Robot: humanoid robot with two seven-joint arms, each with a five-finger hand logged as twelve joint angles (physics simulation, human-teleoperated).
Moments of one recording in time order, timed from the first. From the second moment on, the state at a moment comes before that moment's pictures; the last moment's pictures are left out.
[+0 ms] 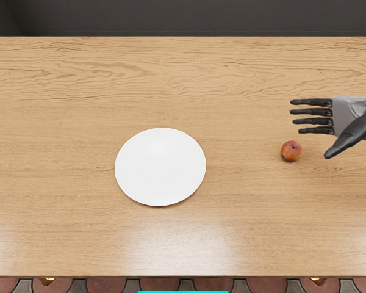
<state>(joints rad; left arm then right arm) -0.05 0.00 0.00 -0.13 0.03 -0.07 0.09 0.81 -1.05 0.58 1.29 0.00 0.61 -0.43</state>
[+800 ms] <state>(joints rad) -0.05 0.00 0.00 -0.13 0.03 -0.07 0.09 0.90 -1.11 0.50 1.71 -0.24 -0.16 -0.54</state>
